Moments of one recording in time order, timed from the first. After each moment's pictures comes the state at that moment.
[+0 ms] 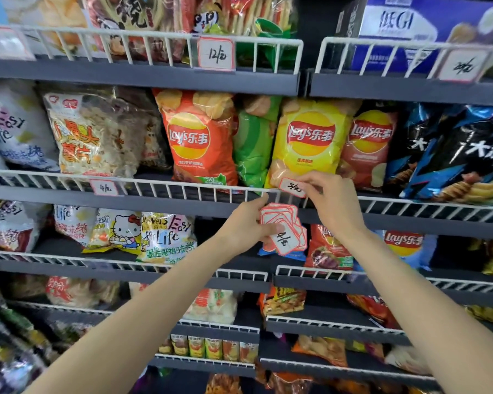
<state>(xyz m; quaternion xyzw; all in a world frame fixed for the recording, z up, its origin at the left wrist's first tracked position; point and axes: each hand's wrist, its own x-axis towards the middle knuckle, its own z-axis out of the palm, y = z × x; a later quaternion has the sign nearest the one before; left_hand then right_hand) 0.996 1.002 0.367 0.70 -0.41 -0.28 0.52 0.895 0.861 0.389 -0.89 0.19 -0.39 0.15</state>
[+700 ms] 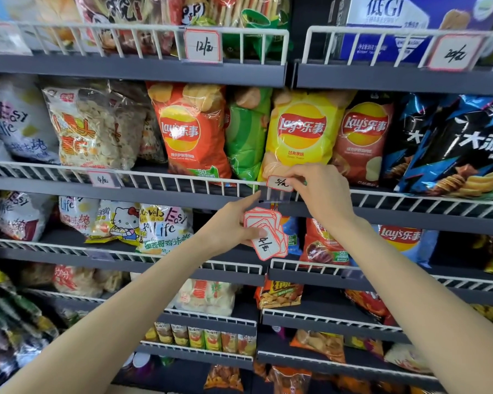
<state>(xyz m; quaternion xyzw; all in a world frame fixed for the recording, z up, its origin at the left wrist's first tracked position) 0.992 1.016 0.363 0.75 -0.45 -0.23 0.43 0.890 0.866 0.401 -0.92 0.18 -0.36 0.06</state>
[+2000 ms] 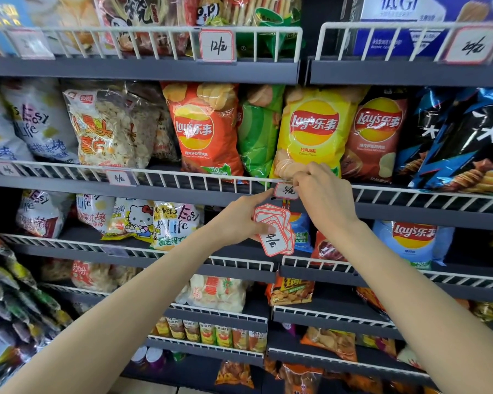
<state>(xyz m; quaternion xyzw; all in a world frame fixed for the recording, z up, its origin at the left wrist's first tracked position) 0.999 1.019 0.370 0.78 -0.48 -0.19 0.35 0.898 0.881 0.384 -0.93 0.20 -0.28 -0.14</state>
